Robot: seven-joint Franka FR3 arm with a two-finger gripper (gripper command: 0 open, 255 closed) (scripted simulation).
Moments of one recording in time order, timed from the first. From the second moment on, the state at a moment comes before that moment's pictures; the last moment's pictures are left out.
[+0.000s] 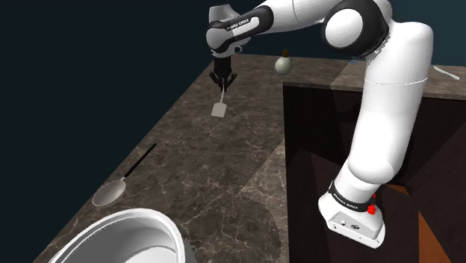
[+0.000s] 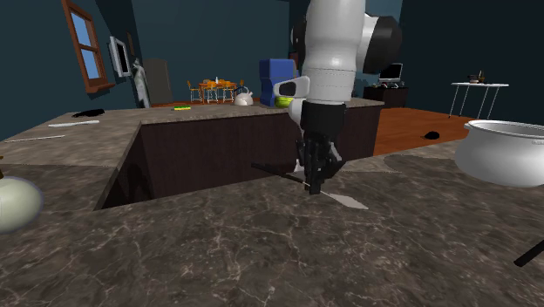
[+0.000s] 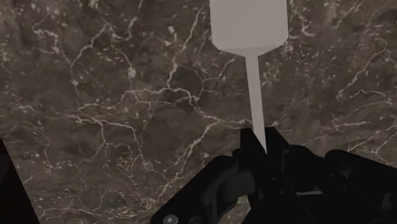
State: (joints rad) arm -0.10 0.26 -0.02 -1.68 -0.06 1.98 1.02
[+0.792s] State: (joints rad) arm 0.05 0.06 0.09 -1.94 -0.08 2.03 1.28
